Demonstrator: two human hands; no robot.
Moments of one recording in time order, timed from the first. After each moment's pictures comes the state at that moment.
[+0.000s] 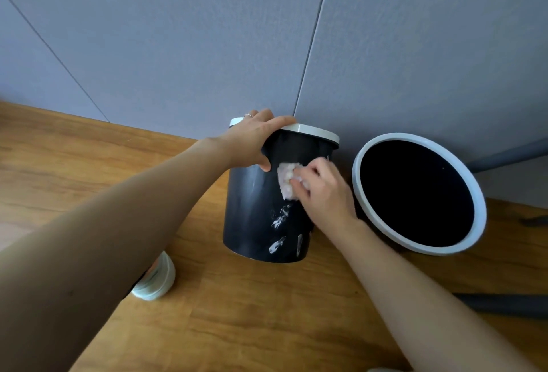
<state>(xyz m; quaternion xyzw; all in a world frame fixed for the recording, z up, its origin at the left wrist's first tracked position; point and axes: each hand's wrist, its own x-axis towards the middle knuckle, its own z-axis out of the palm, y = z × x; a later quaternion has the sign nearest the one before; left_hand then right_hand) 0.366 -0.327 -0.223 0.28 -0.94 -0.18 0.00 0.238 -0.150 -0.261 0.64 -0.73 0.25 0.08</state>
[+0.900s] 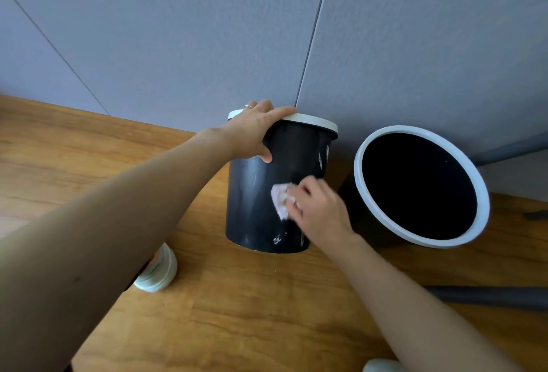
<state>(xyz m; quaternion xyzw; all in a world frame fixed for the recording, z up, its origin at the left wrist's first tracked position) 0.363 -0.332 -0.229 0.30 -0.94 -0.18 0.01 0.254 -0.123 -0.285 0.70 -0.69 0.18 0.07</state>
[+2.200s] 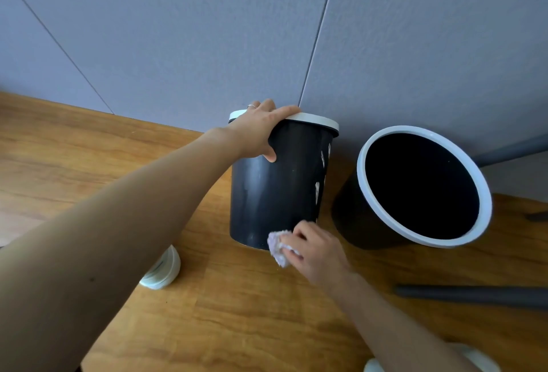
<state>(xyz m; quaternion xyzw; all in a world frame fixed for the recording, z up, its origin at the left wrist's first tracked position) 0.364 -0.326 -0.224 0.31 -0.93 -0.18 0.01 0.277 -0.067 -0.323 0.72 -0.67 0.19 -0.05</state>
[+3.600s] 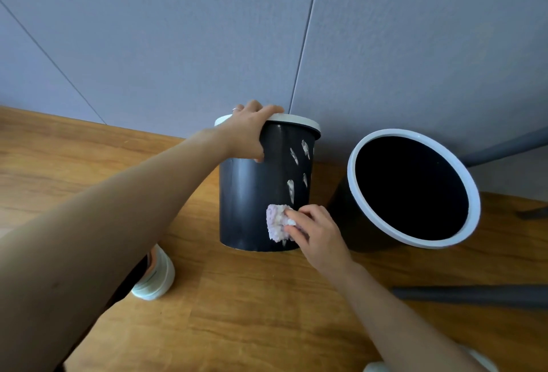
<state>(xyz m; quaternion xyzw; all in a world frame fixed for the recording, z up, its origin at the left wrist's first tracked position) 0.361 -0.330 -0.213 0.36 -0.91 -0.22 0.00 0.255 -0.085 -0.314 0.65 -0.70 0.29 -0.08</state>
